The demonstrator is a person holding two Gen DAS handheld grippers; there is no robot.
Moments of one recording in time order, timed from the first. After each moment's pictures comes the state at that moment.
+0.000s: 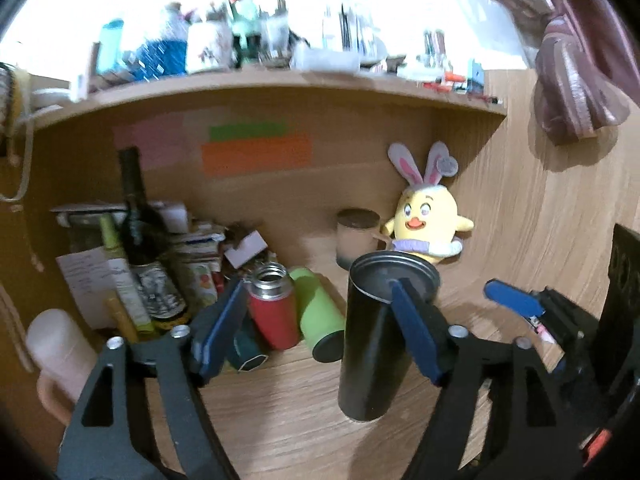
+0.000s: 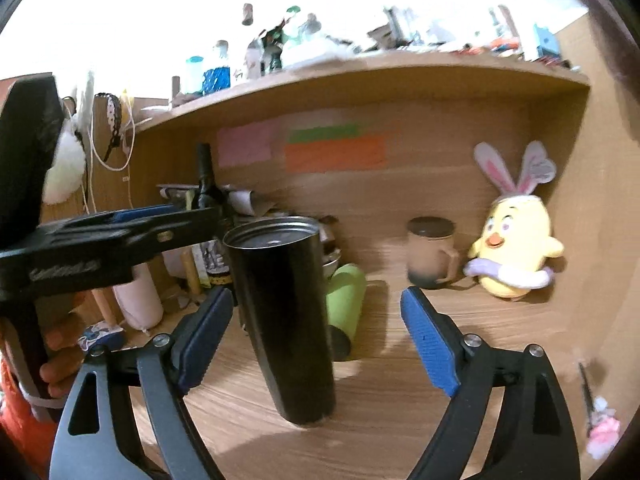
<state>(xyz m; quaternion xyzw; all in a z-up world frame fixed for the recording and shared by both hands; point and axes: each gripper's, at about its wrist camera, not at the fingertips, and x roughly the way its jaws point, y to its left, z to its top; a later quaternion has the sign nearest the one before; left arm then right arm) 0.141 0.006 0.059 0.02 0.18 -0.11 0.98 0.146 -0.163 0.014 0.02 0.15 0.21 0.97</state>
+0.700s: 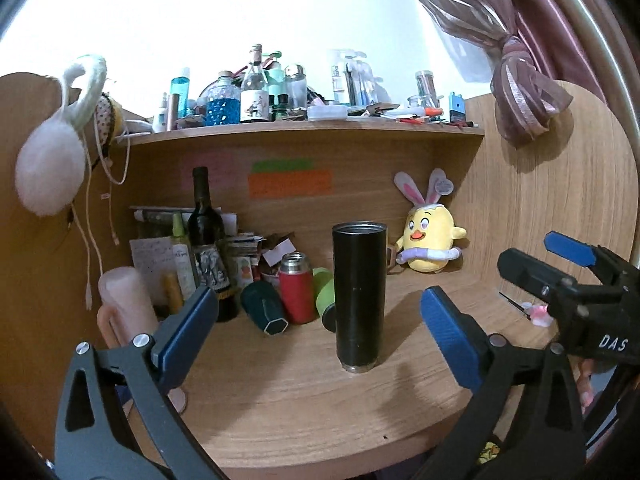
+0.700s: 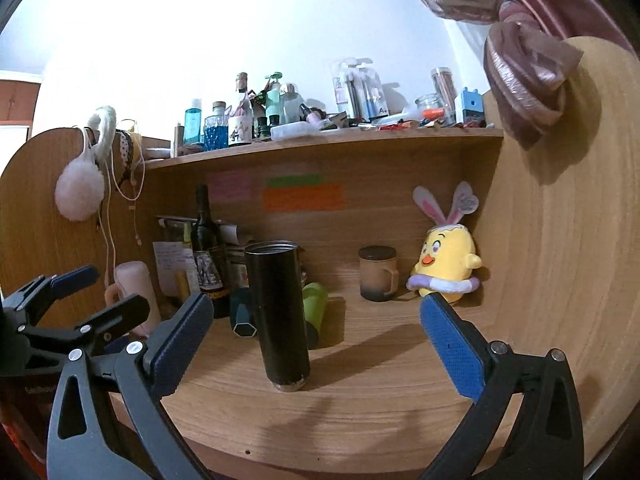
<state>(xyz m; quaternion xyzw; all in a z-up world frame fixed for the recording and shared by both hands) 0.001 -0.011 0.032 0.03 0.10 -0.04 0.99 0.026 -0.194 0.035 0.02 0.08 0.13 0.99</state>
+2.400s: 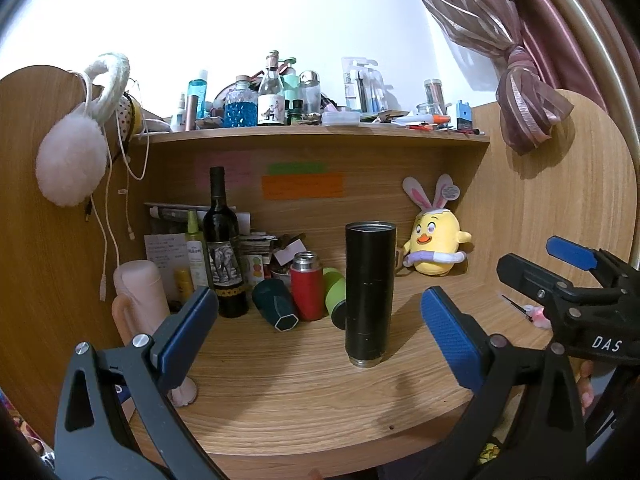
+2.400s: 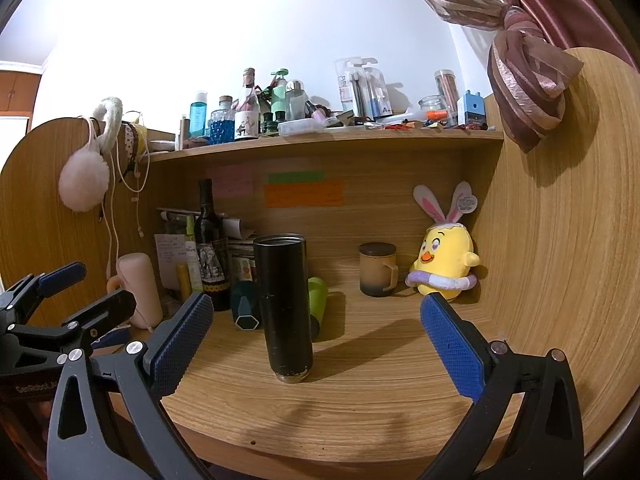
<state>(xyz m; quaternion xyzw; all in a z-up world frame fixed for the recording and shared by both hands) -0.016 0.000 0.028 0.02 0.09 -0.03 1.00 0.014 -0.183 0.033 0.01 0.09 0.13 0.99</state>
